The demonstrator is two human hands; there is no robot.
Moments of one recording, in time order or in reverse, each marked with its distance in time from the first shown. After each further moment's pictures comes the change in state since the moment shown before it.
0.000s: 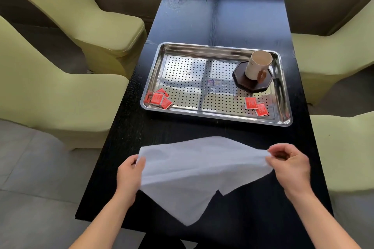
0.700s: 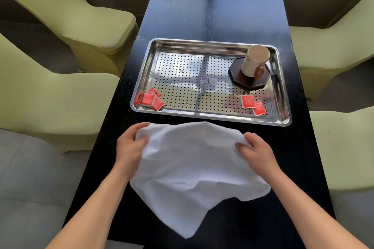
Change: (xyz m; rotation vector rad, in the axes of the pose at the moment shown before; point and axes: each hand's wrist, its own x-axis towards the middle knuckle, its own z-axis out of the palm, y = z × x) left_hand 0.052 0.059 0.037 -0.142 -0.111 0.297; right_hand 0.044 -0.001 0.054 -0.314 -0.364 -0.174
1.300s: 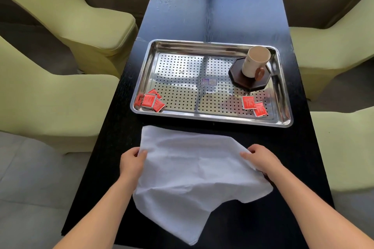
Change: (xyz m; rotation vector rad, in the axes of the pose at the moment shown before) left_hand -0.008 -0.040 -0.003 0.256 0.058 -0.272; right_hand 0.021 0.021 0.000 -0.251 -0.234 0.449
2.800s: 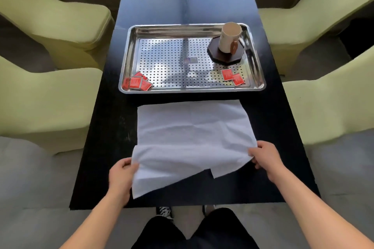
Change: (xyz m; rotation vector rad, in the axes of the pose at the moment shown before) left_hand -0.072 -0.084 -0.040 -0.136 -0.066 -0.149; right_hand -0.102 0.092 0.050 0.644 0.166 0.084
